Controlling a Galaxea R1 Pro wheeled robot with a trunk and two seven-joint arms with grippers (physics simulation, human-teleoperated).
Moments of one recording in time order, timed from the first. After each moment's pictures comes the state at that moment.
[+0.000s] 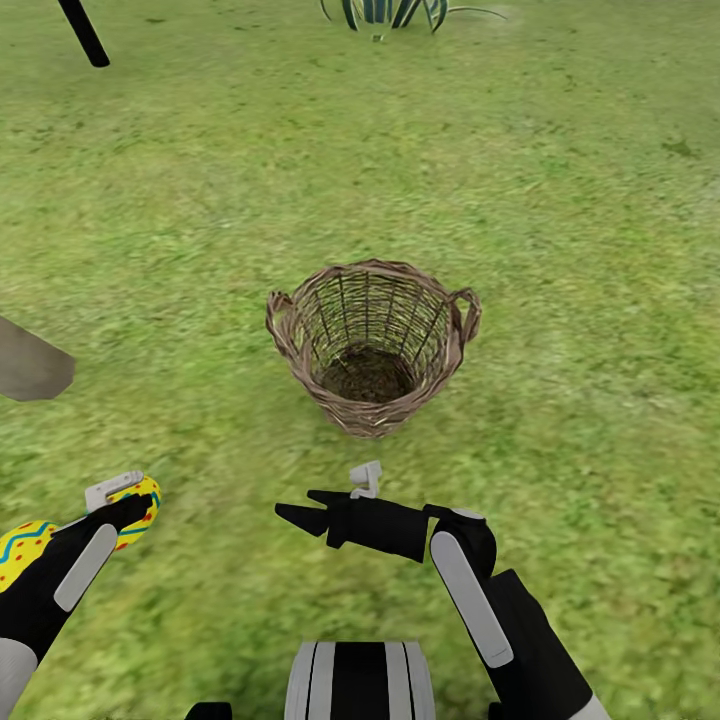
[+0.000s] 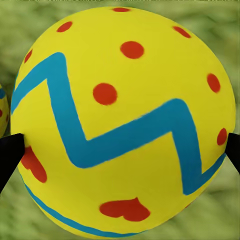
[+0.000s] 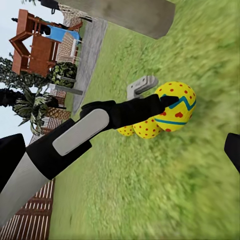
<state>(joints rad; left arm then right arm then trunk) -0.58 0.39 -0.04 -0.90 0.64 0.35 0.38 -0.45 0.10 0.36 -1.51 -0.59 0.77 0.57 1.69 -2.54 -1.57</state>
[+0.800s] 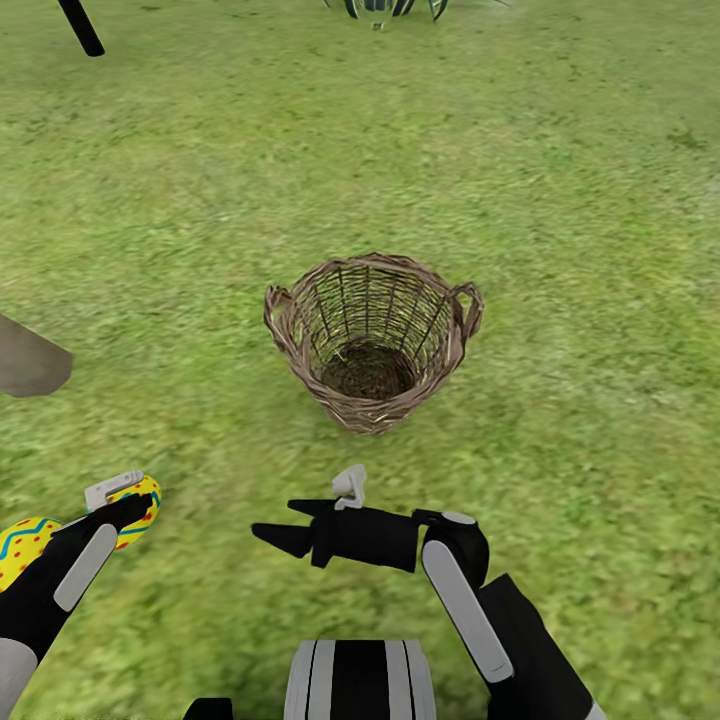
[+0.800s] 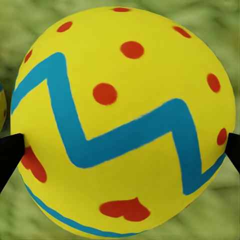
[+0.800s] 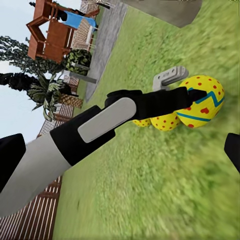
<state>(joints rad) -0.58 0.39 -0.04 -0.90 0.64 0.35 0.38 -0.44 0.09 0.44 -1.56 -0.60 0.76 0.59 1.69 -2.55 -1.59</state>
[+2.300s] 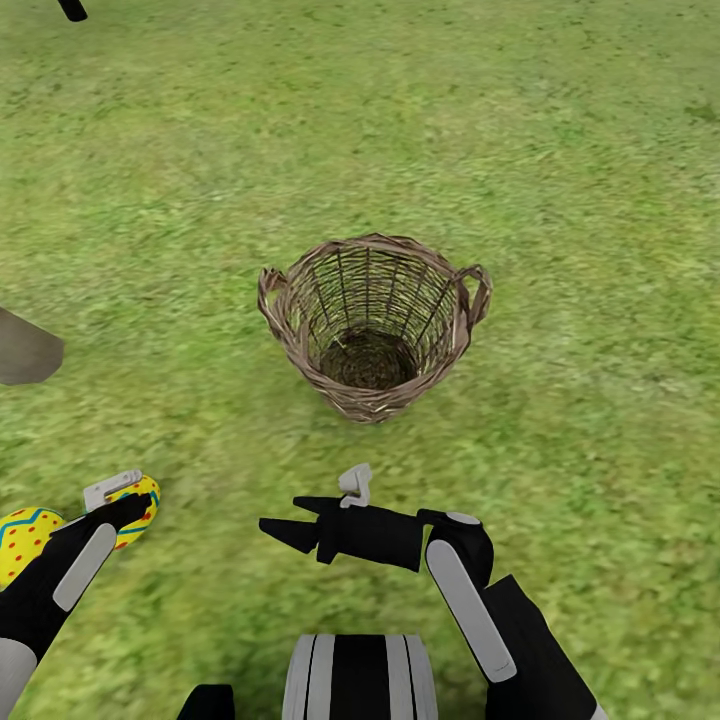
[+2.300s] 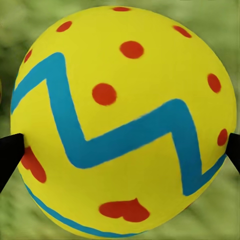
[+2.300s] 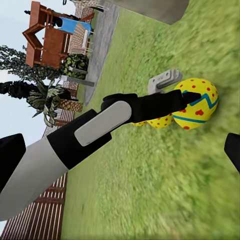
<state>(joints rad) -0.58 0.39 -0.03 -0.91 0.64 0.35 0.38 -0.44 0.09 0.42 -1.57 -0.60 0.76 0.59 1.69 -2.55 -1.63</state>
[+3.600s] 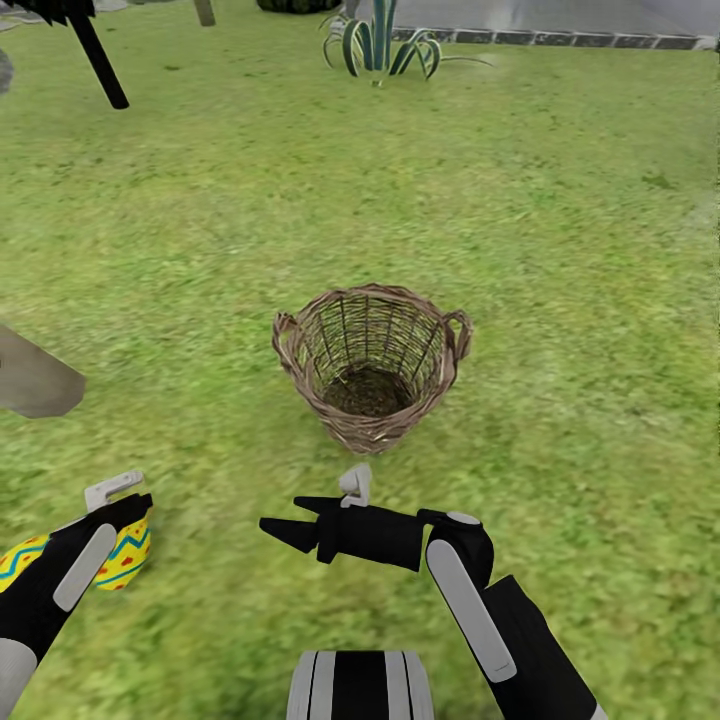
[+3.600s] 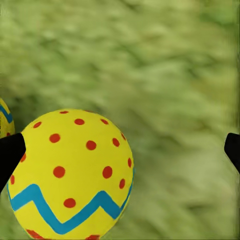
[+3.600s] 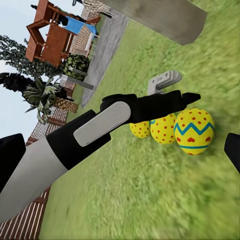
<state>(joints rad) -0.58 0.39 -0.04 -0.90 0.64 0.35 0.38 -0.44 0.09 0.42 -1.57 -0.60 0.77 0.58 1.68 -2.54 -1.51</state>
